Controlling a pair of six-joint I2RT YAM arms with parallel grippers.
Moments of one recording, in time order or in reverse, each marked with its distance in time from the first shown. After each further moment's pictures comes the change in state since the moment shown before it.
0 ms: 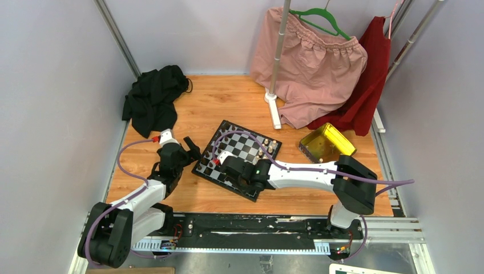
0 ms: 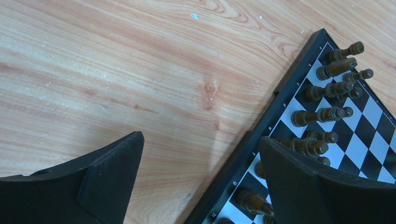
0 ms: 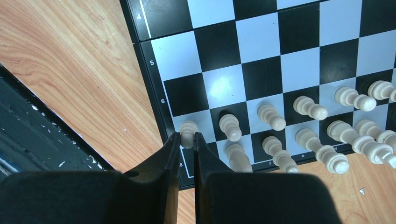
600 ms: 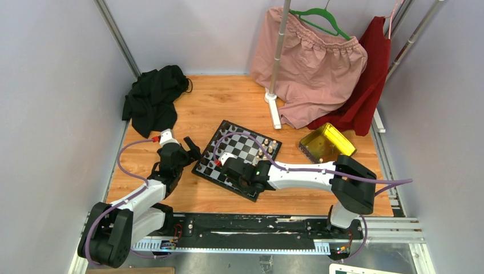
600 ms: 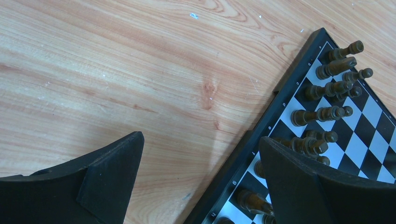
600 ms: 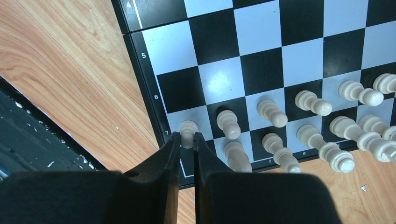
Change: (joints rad) left arm 0.000 0.002 0.000 0.000 0.003 0.002; right arm 0.000 0.006 -0.023 0.004 0.014 0.001
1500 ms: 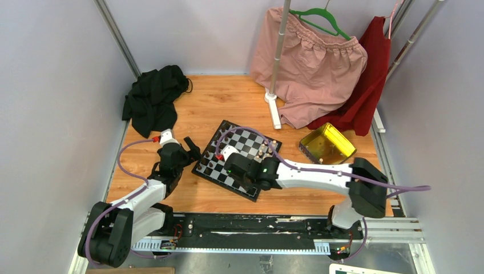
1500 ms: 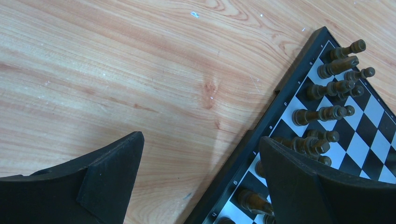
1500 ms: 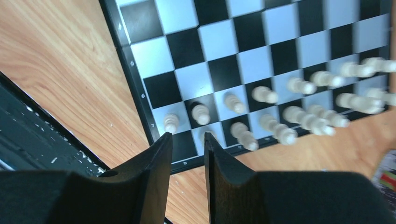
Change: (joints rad) left arm 0.000 0.005 0.000 0.000 0.000 0.000; right arm 0.000 -0.064 0.017 -0.044 0.051 -0.010
